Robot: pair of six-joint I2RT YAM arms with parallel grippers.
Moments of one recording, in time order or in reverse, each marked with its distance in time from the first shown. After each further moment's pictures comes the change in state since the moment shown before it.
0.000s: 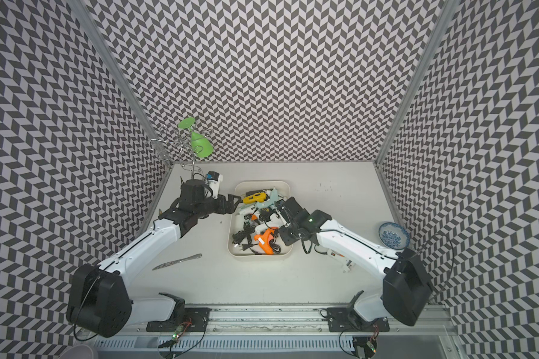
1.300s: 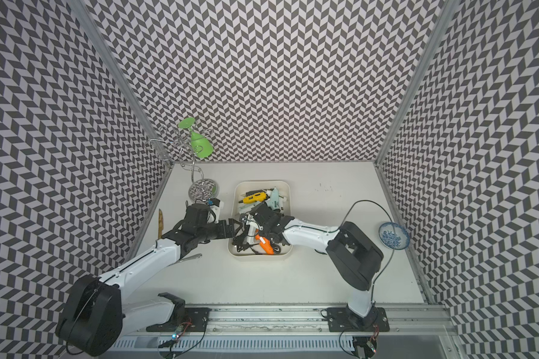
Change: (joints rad) left arm -0.048 -0.125 -0.293 0.013 0.057 -0.235; right arm 0.118 0.391 0.087 0.504 0.239 -0.799
